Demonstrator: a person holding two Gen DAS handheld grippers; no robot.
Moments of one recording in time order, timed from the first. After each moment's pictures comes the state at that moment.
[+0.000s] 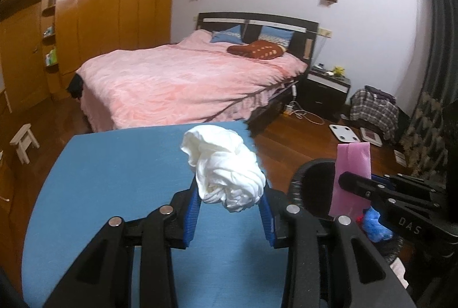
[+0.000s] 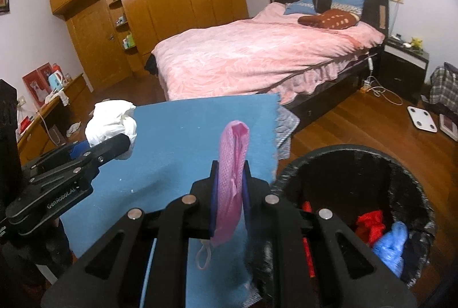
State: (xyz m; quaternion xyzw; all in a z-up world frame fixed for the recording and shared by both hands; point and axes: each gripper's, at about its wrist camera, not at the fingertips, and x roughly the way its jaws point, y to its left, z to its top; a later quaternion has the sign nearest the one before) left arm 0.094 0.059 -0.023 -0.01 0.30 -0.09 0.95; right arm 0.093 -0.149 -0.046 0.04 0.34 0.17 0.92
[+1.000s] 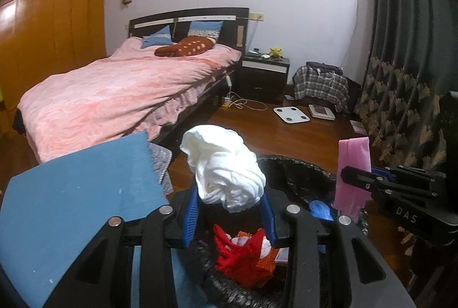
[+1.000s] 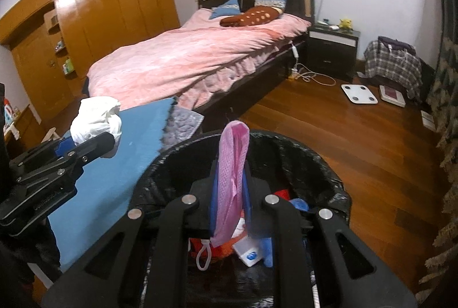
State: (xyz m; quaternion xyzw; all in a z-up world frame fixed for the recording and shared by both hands) left arm 0.115 -0.109 -0.043 0.05 0.29 -0.24 0.93; right arm 0.073 -0.313 -0.080 0.08 0.34 0.01 0.94
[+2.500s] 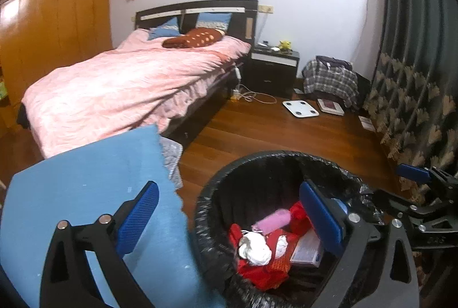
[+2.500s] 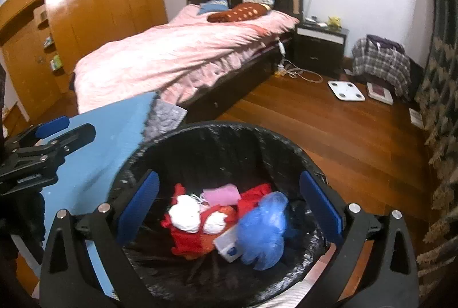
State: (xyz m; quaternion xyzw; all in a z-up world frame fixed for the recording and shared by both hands) left arm 0.134 -0.083 -0.040 0.05 0.31 -0.21 0.93; right arm 0.068 -0.316 -0.083 0.06 0.35 -0.01 0.94
